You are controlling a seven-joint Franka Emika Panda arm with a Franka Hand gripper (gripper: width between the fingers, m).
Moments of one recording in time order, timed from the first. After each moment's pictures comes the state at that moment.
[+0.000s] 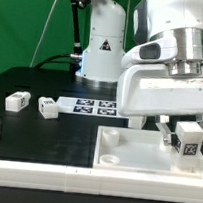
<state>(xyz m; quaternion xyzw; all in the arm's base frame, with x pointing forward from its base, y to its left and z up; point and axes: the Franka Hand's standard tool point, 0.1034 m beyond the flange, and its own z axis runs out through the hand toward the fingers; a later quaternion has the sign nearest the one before) 0.626 0.120 0.065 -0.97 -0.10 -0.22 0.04</state>
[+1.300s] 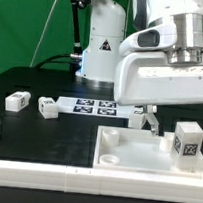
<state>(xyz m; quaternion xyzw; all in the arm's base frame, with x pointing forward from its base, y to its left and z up) 0.628 0.114 0.082 -0.98 -0.10 -0.19 0.04</state>
